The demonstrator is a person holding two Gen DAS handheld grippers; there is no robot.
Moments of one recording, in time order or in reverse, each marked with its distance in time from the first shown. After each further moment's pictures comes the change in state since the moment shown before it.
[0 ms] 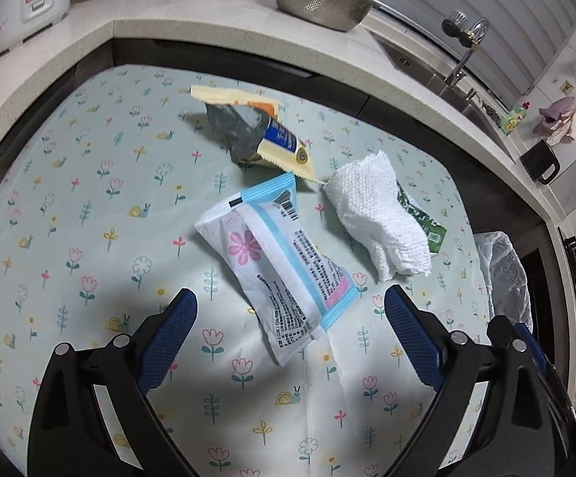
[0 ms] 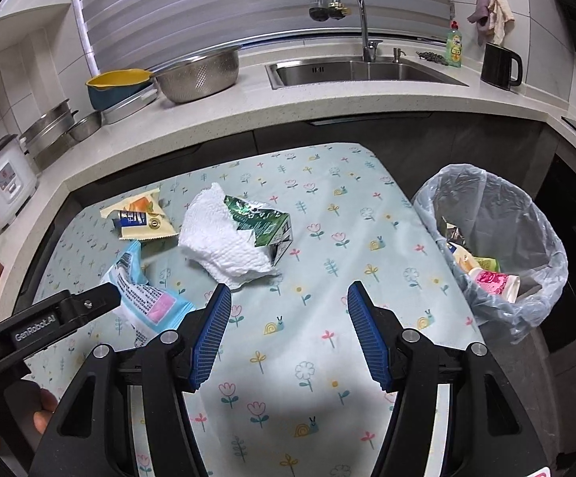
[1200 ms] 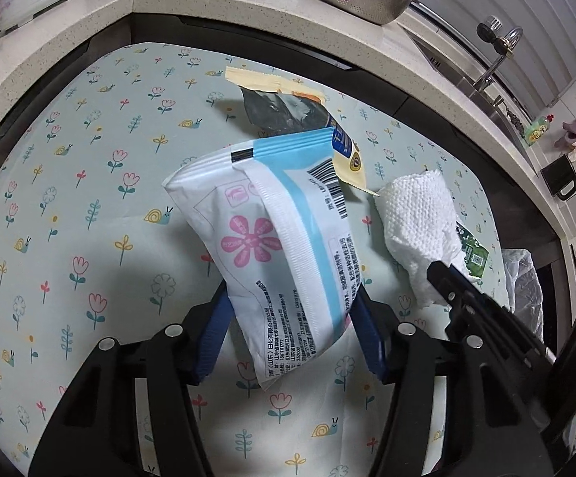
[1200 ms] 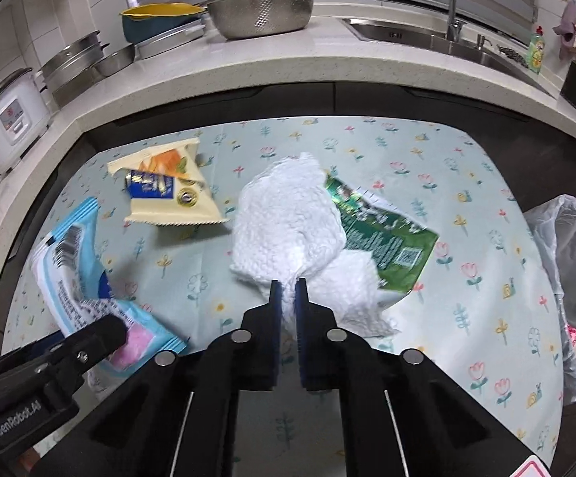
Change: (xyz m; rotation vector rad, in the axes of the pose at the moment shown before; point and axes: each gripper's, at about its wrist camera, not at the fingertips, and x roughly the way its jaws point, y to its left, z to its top) left arm 0.021 0.029 0.017 -0.056 0.029 0.037; right arm 0.097 0.079 0.021 -0.166 0.139 0.116
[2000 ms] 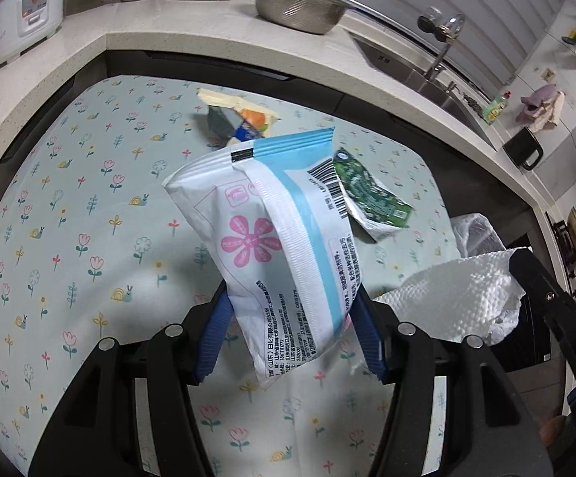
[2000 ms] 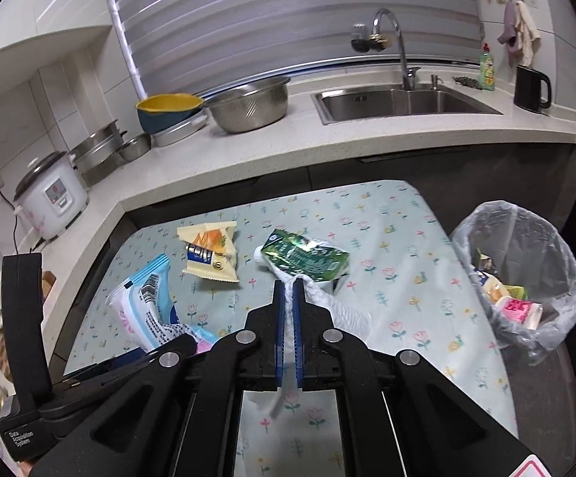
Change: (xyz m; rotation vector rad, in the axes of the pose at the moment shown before) left arm -0.064 -0.046 -0.043 0.123 -0.050 -0.066; right arm -0.163 -0.047 -0.031 0.145 -0.250 0.023
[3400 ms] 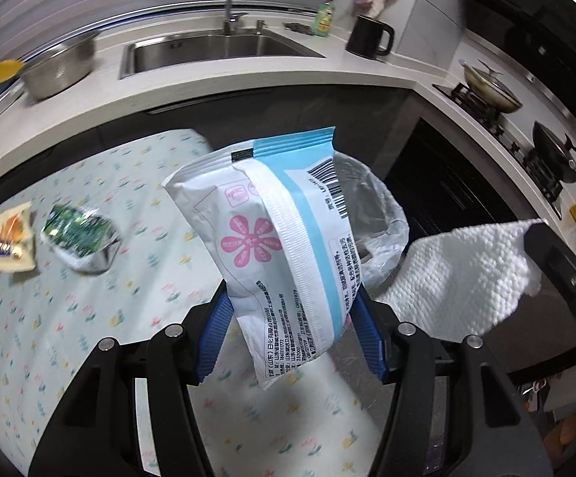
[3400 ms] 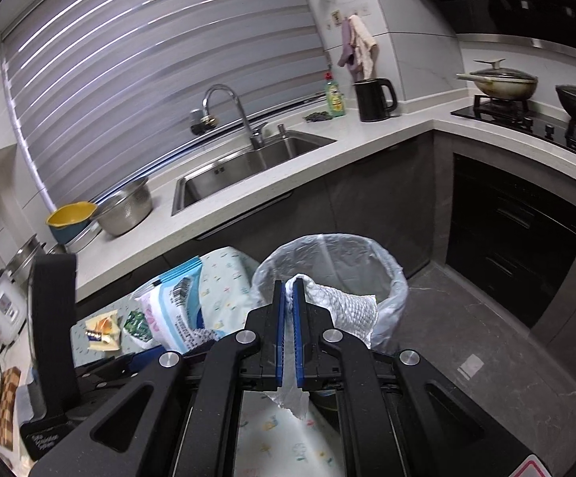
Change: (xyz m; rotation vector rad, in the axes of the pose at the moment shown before) left arm 0.025 -0.277 -0.052 0.534 0.069 -0.206; right arm -0.139 -0.208 -0.009 0.291 -0.217 -0.269
